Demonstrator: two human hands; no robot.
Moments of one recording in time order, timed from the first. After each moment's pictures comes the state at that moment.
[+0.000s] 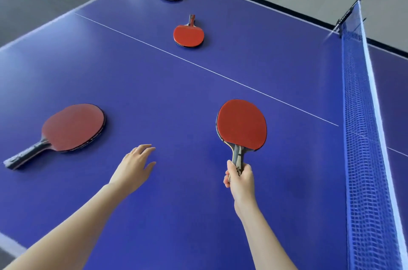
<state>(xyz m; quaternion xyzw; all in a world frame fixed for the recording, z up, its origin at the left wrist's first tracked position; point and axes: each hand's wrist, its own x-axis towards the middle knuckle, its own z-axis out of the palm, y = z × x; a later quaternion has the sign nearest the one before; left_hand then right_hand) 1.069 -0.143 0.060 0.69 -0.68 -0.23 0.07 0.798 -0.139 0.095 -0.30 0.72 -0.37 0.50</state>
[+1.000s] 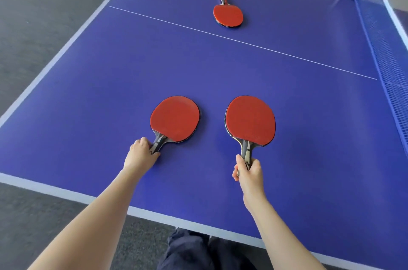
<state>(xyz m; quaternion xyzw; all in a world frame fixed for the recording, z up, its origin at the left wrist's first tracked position) 1.400 -0.136 0.038 0.76 -0.57 -0.33 0.02 1.138 -0.047 0.090 -0.22 0.76 -0.41 0.45</state>
